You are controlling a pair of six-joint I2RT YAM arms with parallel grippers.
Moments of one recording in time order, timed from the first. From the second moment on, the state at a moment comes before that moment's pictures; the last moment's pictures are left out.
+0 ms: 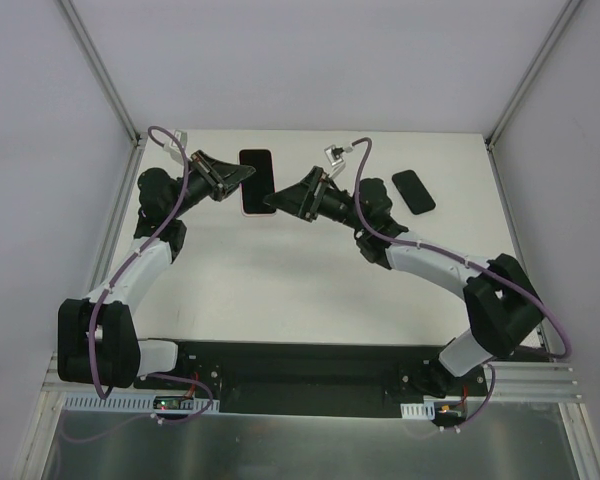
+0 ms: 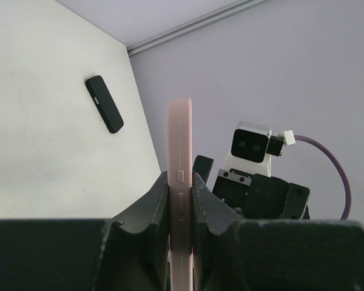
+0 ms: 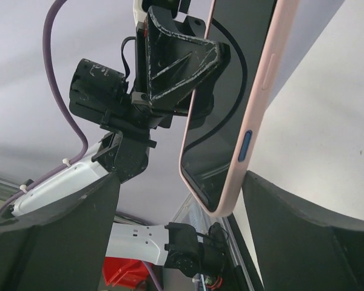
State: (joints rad) left arm -0.09 1.27 0.80 0.56 0.71 -1.28; right arm 0.72 1.54 0.98 0.68 -0.47 1.09
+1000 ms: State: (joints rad) left arm -0.07 1.23 0.84 0.51 0.73 -1.29; right arm 0.69 1.73 1.06 0.89 -0.61 1.31
